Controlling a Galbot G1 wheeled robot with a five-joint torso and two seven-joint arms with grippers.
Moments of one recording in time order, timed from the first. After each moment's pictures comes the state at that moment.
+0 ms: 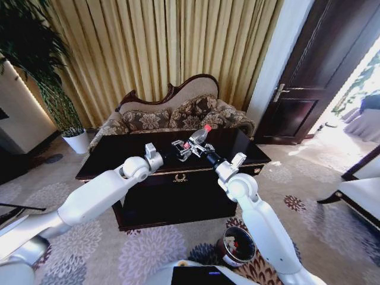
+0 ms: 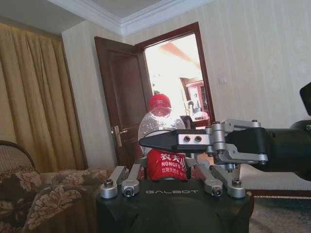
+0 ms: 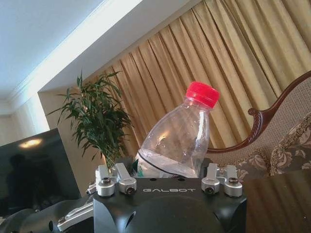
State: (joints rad) left arm 0.32 -0.81 0.44 -1.76 -0.88 0.02 0.23; right arm -0.94 1.20 0.26 2.00 0.88 -0.32 -0.04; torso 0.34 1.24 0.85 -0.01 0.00
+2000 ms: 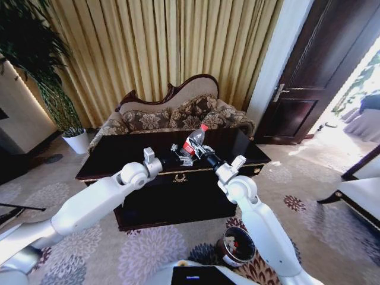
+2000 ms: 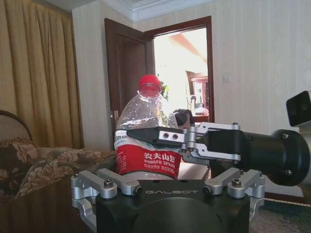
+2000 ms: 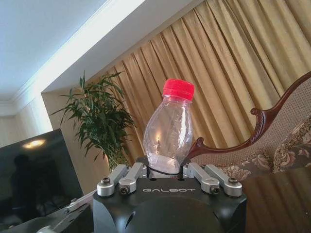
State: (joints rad) left arm 0.43 -0.75 0.38 -1.88 -0.97 0.07 0.18; right arm -0.97 1.21 0.27 1.98 0.86 -0.30 -0.08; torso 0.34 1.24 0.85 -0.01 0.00
